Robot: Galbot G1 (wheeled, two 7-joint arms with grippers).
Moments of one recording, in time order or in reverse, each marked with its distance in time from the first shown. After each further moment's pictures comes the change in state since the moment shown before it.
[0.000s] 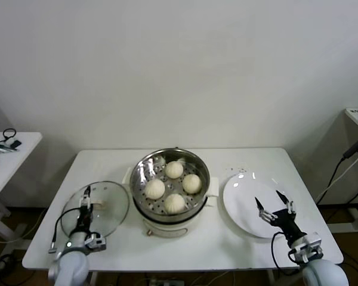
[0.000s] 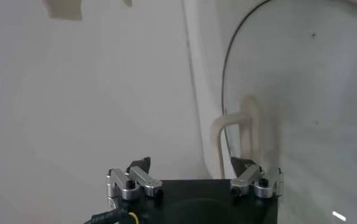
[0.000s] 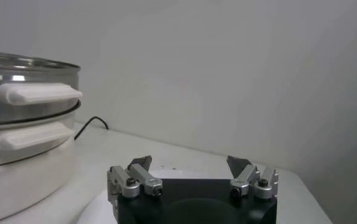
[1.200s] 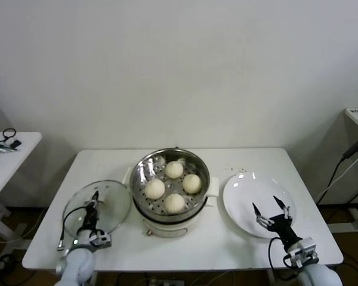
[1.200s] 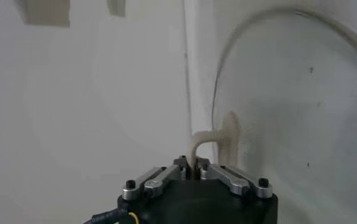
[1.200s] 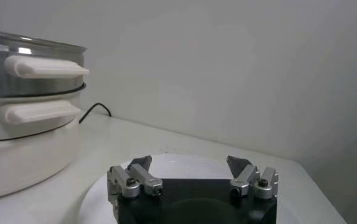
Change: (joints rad) left arm -0.046 0.007 0.044 0.089 -0.087 -0.013 -0.046; right arm -0.001 0.038 0.001 -0.041 -0.061 0.027 -0.011
